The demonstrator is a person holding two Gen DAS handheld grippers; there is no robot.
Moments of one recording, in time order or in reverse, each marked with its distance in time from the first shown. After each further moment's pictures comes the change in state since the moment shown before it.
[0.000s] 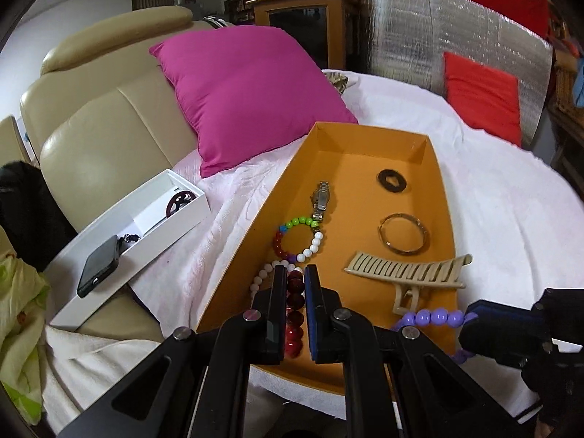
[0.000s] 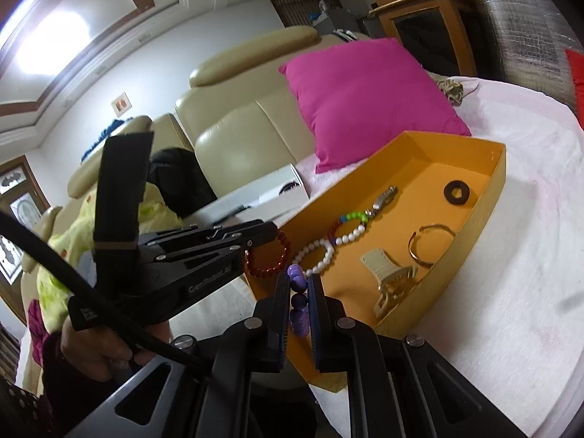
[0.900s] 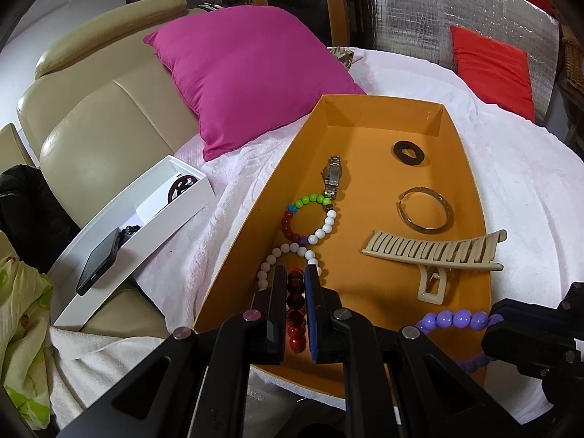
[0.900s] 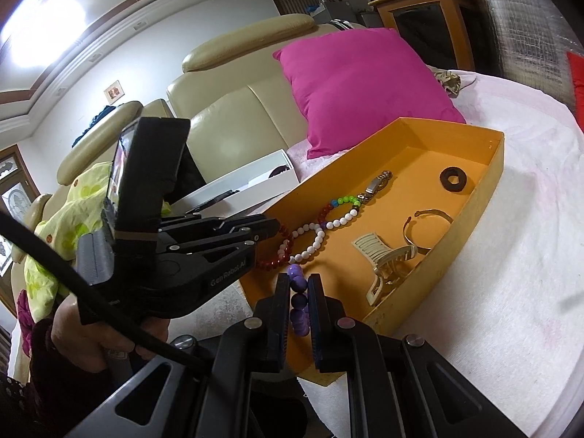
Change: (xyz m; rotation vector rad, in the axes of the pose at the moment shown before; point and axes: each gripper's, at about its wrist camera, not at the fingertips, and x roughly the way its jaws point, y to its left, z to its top) left arm 0.027 -0.002 -0.007 0.039 0.069 0.061; right arm 0.007 0.000 -0.010 -0.016 0.028 -0.039
